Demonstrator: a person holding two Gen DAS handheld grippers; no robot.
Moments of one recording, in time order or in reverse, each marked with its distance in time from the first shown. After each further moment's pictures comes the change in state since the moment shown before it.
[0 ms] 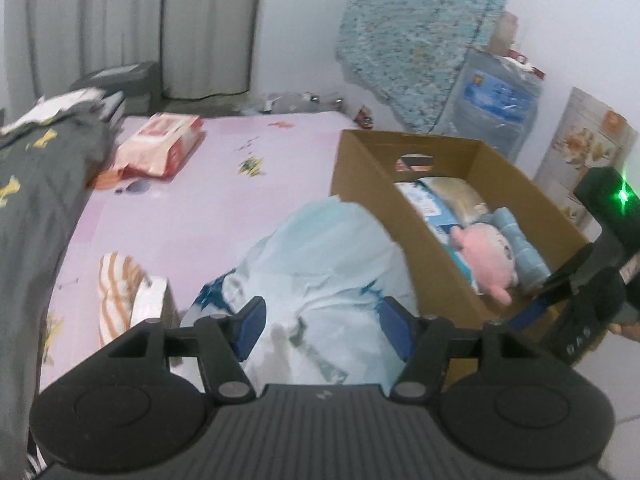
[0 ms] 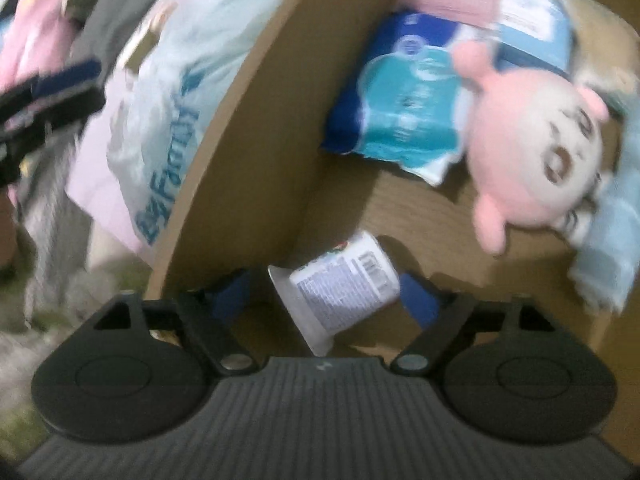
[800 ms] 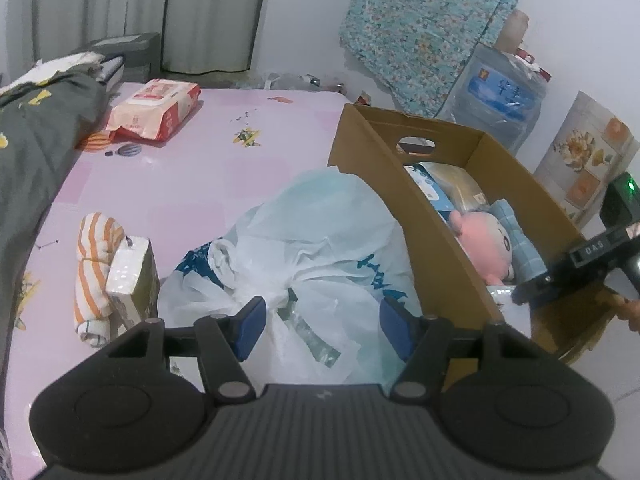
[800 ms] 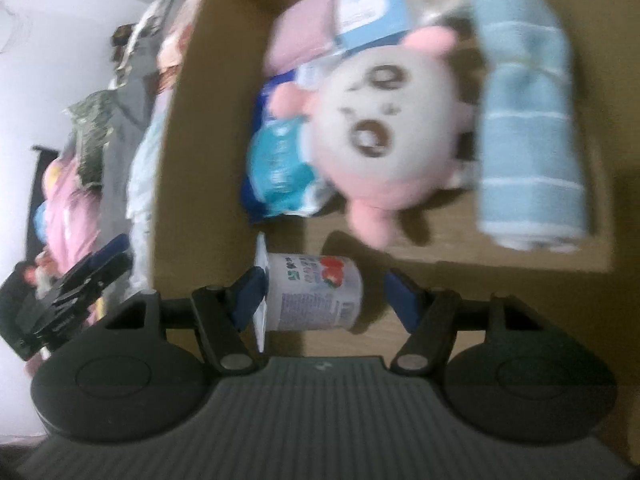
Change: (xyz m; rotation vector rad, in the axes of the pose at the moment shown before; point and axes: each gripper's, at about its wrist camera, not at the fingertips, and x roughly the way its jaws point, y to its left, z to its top) left arm 0.017 0.004 -0.015 -0.071 0.043 -0.046; right arm -0.039 -0.139 -0.054 0.483 -0.235 0.279
